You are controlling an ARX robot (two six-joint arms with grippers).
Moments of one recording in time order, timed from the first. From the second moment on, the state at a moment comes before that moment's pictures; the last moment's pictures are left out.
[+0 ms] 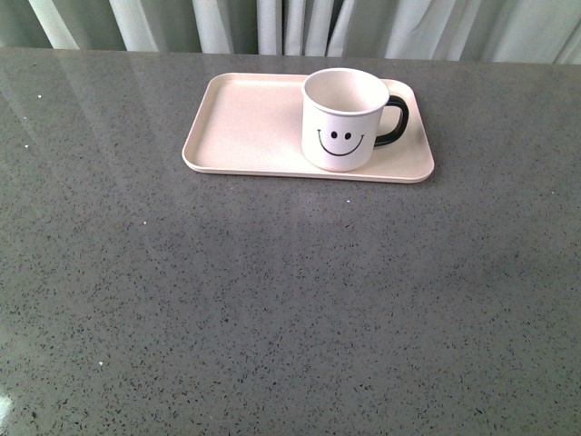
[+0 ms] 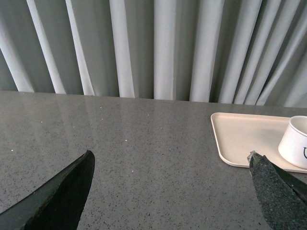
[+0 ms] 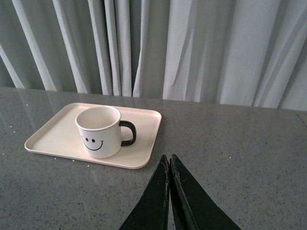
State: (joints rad) left arm 0.00 0.02 0.01 0.00 0.00 0.00; right arm 0.00 0.50 0.02 0.49 0.00 -0.01
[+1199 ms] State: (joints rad) left arm 0.00 0.02 0.01 0.00 0.00 0.00; right arm 0.00 0.01 0.02 0.00 0.00 -0.01
